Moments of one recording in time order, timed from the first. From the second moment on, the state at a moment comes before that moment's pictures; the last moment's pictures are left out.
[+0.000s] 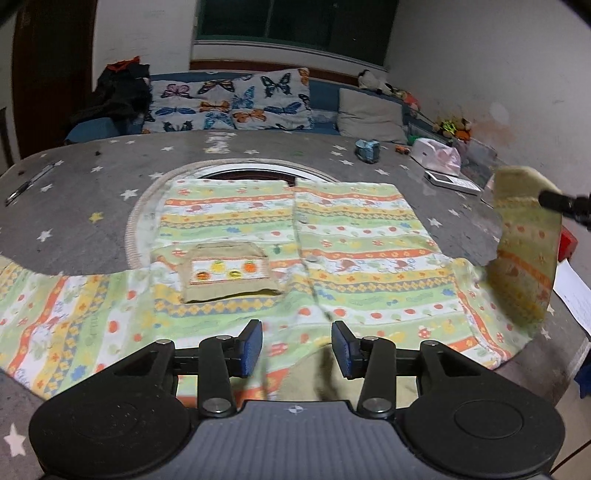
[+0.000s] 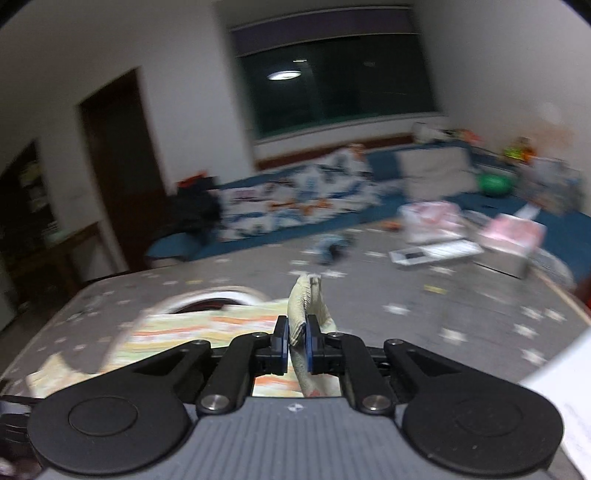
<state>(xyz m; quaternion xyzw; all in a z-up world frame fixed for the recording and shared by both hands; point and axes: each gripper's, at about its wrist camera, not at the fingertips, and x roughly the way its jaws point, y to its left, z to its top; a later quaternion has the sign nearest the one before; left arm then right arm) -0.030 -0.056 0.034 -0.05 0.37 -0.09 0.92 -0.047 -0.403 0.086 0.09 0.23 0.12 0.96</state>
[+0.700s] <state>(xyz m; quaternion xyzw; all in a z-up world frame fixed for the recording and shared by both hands) -0.042 0.002 0.034 -0.10 0.36 -0.04 0.93 -0.025 -0.214 0.075 -0.01 0.28 0.34 0.90</state>
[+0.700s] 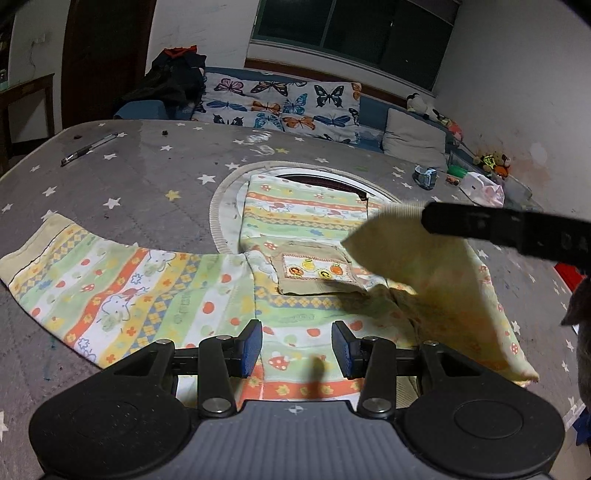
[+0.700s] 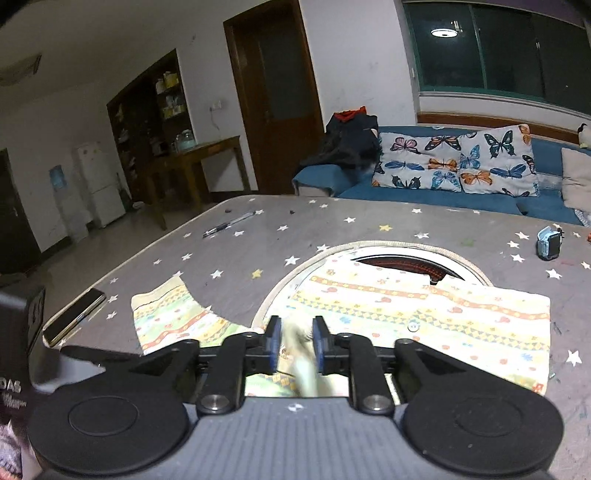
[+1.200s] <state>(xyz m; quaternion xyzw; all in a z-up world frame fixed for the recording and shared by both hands) -0.025 -0.014 0.034 -0.10 0.37 -0.07 0.92 -0.051 -0.324 0.030 -0.03 0.37 0.23 0.90</state>
